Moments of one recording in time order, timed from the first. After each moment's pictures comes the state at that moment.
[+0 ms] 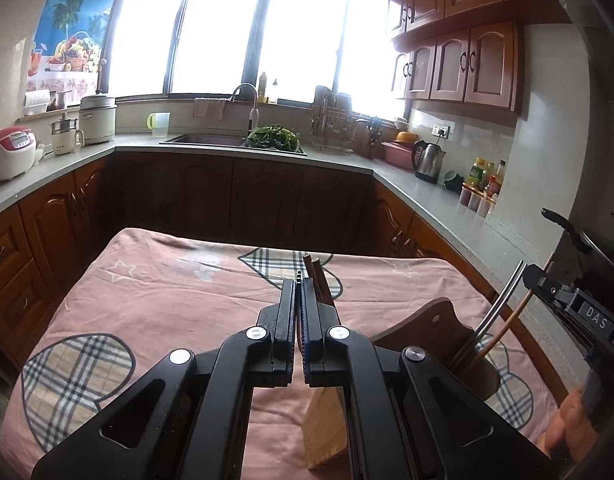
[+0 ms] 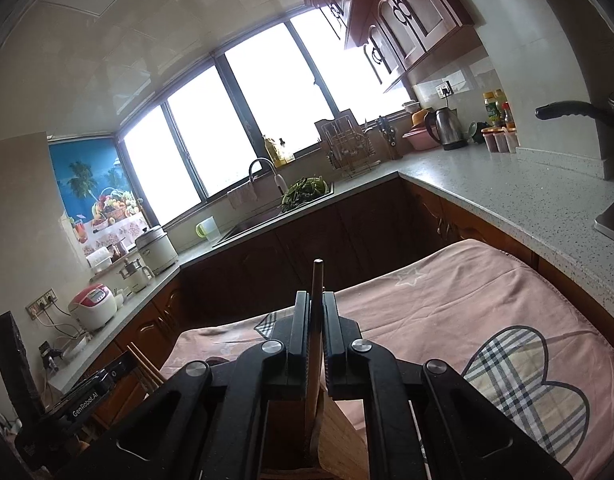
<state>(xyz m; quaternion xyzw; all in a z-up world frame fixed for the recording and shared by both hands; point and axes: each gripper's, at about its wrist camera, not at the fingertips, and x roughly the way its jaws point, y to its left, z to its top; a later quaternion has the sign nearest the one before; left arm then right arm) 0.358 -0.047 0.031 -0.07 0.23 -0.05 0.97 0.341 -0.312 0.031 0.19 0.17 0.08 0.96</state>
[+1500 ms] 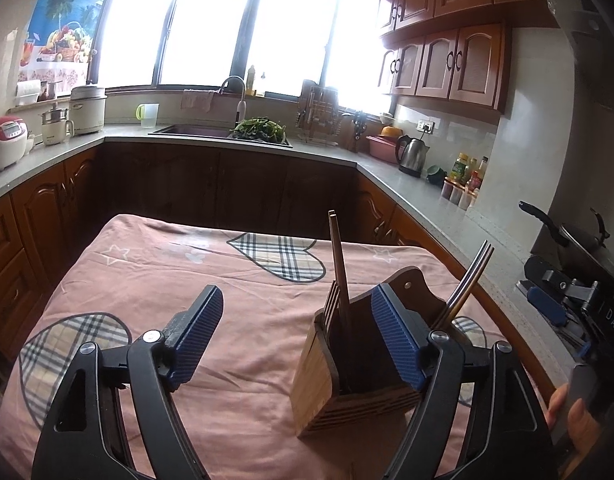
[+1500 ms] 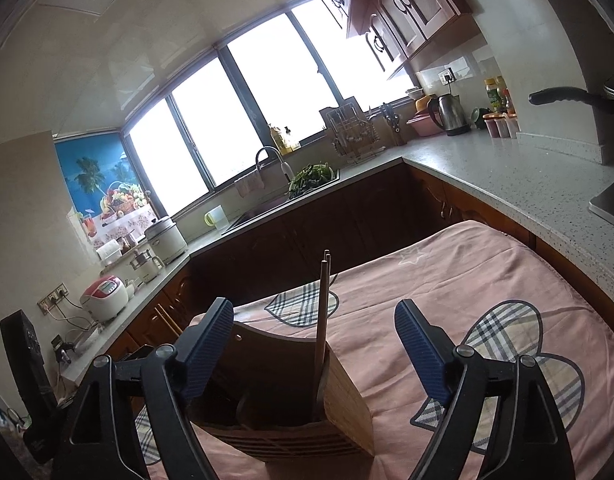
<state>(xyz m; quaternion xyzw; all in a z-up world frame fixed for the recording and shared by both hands) 0.322 -0.040 0.035 -0.08 0.24 -0.07 0.97 0.309 -0.316 0.031 0.20 0.19 0.10 0.96</state>
